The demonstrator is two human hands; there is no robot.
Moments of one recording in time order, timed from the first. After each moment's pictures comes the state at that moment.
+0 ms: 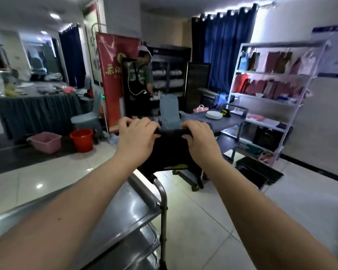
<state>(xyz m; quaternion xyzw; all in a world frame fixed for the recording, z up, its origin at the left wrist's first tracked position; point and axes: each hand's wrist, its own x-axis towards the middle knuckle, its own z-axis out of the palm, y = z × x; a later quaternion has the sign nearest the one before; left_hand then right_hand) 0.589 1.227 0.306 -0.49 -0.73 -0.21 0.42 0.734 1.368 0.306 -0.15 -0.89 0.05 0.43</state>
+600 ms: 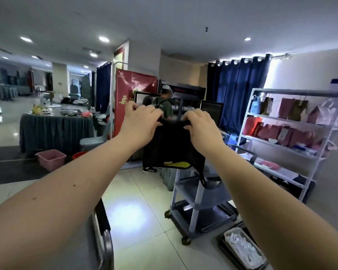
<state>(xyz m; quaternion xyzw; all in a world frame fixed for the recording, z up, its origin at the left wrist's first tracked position) 0.604 1.468 0.426 -0.42 -0.75 -0.16 0.49 0.742 1.623 0.435 -0.05 -0.89 -0.08 0.44</state>
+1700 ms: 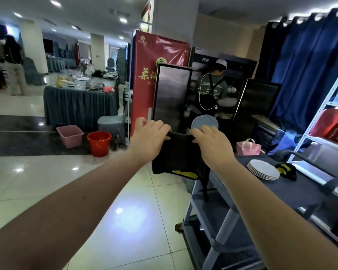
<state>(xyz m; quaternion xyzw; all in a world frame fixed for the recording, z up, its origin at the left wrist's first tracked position) 0.225 1.848 0.301 -0.39 -0.79 -0.12 0.45 0.338 2.037 0.327 0.03 -0.92 -0.14 0.35</state>
